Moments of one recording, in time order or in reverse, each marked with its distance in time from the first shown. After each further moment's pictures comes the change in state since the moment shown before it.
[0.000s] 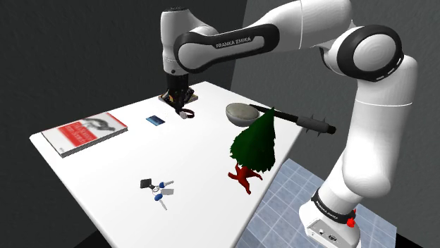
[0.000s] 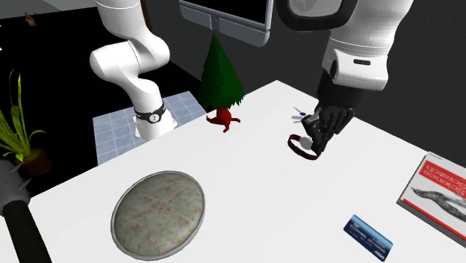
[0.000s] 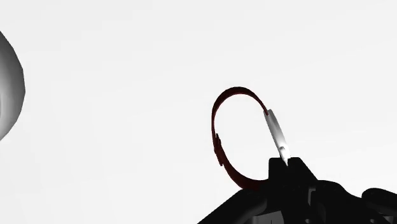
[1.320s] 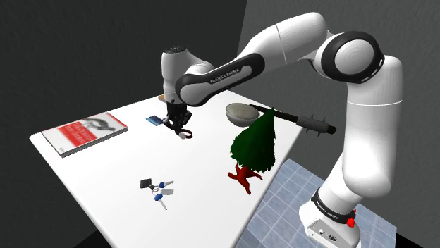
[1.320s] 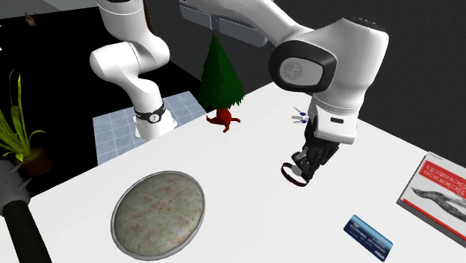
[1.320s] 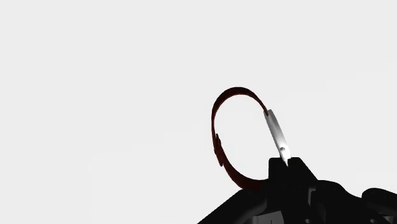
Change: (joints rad) arm 0.008 0.093 -0.023 -0.140 -0.058 0.221 0.058
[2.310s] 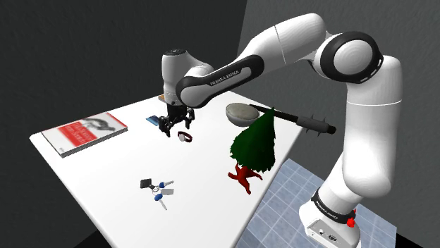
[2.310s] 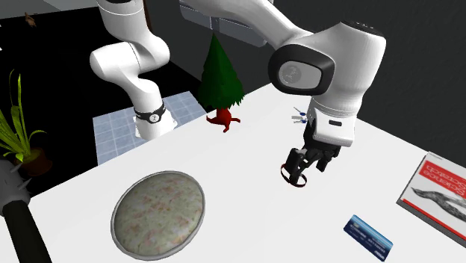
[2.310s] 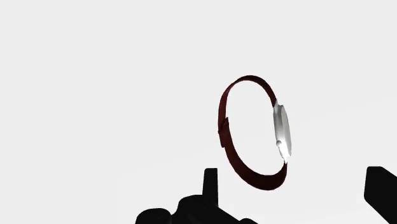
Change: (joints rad) arm 0.000 0.005 -0.002 -0.009 -0.004 0.014 0.004
